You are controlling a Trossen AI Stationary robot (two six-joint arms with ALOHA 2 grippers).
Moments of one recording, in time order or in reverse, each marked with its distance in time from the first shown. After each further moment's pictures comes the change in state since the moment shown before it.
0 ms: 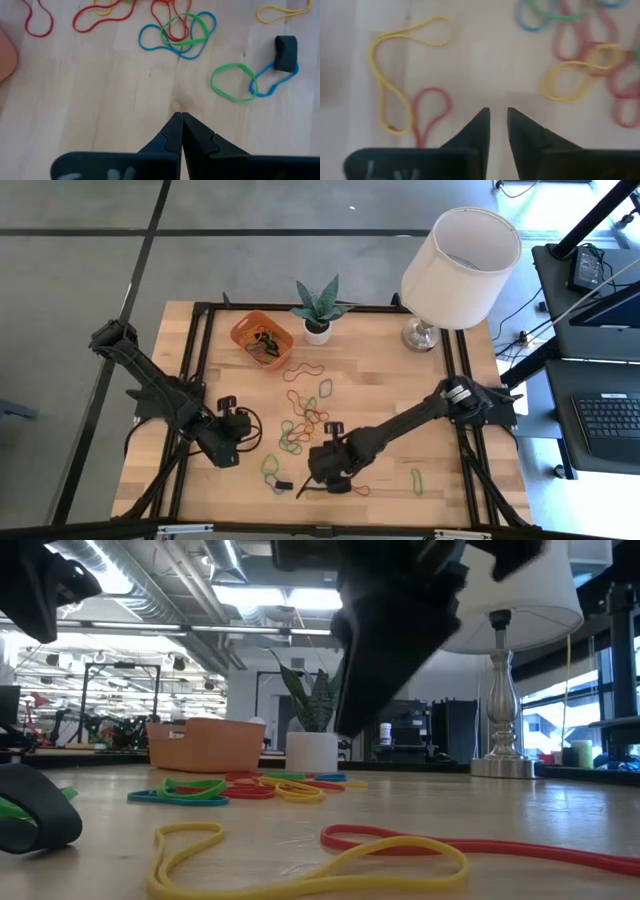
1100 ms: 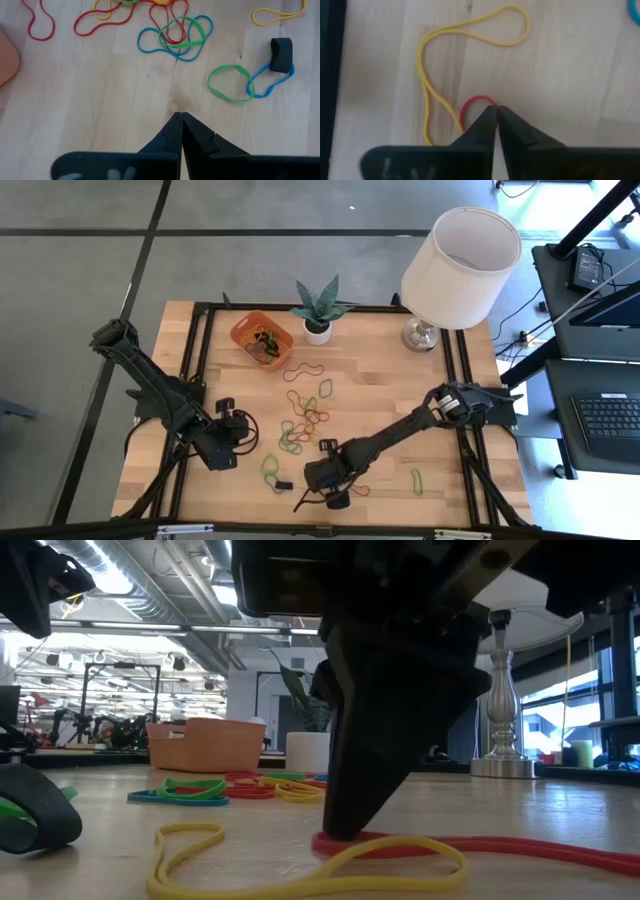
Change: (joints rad) left arm -0.040 0.000 0.000 0.000 -0.040 -0.030; right arm 0.036 0.107 0.001 0.154 -0.186 0.017
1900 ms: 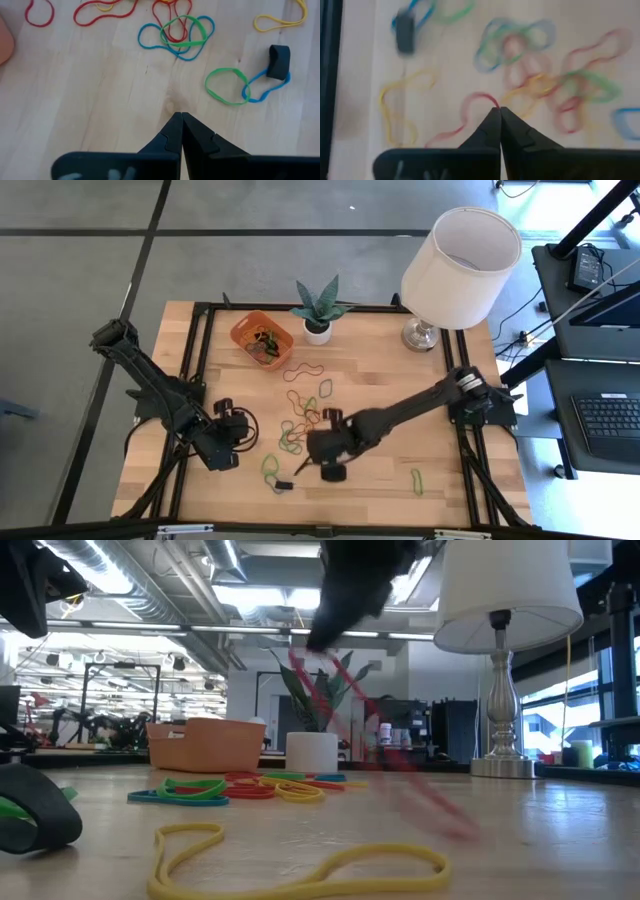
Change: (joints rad) left arm -0.003 0.000 0.000 0.000 0.009 -0.086; right arm -0.105 -0.235 0.002 -0.145 0.193 0.003
